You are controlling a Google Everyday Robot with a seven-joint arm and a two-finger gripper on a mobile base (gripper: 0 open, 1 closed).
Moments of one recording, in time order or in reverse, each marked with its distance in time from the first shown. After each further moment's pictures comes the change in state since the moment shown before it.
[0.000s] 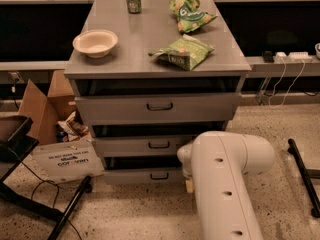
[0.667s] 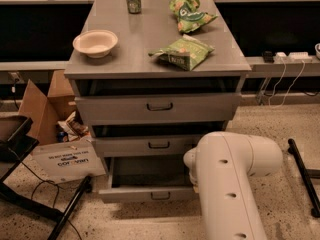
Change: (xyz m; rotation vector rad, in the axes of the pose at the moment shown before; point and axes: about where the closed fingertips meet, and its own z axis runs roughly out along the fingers) arm 0.040 0.034 0.005 -0.065 0.060 0.085
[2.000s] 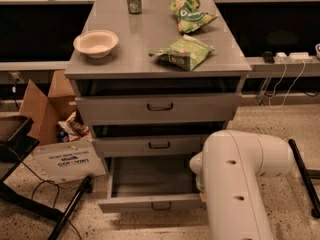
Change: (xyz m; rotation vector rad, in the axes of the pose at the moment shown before) arm 0.038 0.038 -0.001 -0.048 0.050 0.104
